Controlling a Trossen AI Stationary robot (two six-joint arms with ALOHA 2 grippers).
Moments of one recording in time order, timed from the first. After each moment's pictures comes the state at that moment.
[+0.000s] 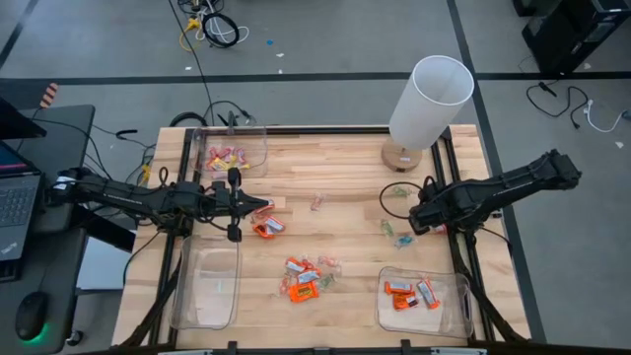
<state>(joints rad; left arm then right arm) -0.14 0.71 0.35 0.38 -0.22 0.10 0.23 1.02 0.73 -1.39 0.12 1.44</state>
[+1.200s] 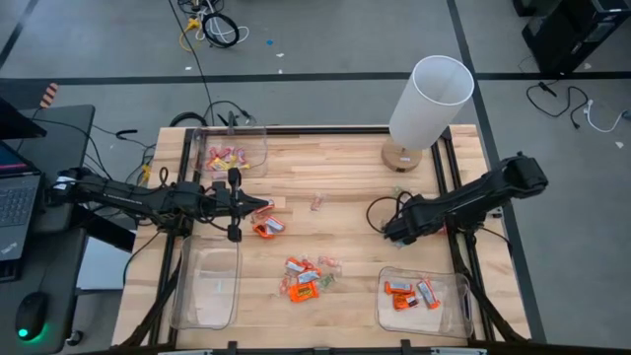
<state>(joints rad) -0.14 0.71 0.35 0.37 -0.22 0.10 0.23 1.48 0.73 -1.30 0.05 1.47</state>
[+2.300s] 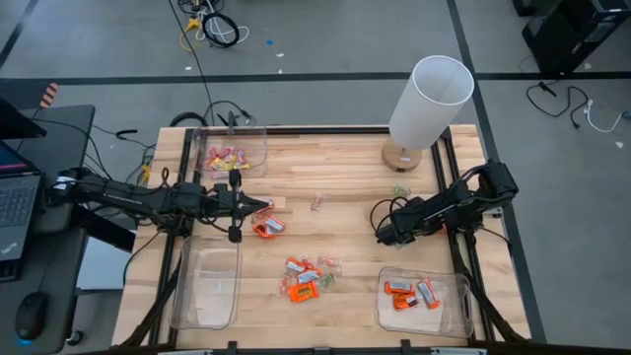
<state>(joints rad) -0.15 0.71 0.35 0.31 -0.22 0.13 0.21 1.73 0.73 -1.30 0.06 1.55</state>
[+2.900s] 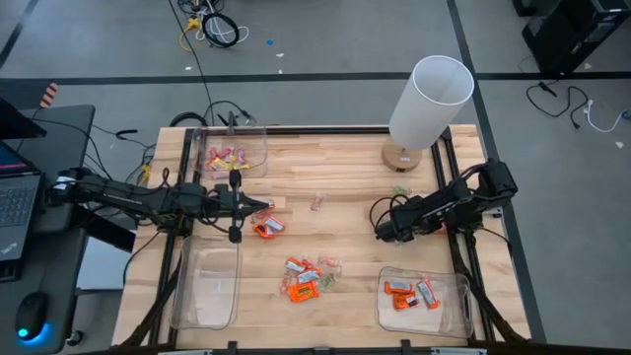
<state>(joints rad) -0.15 0.71 0.35 0.29 -0.22 0.13 0.17 1.73 0.71 -1.25 0.05 1.54</state>
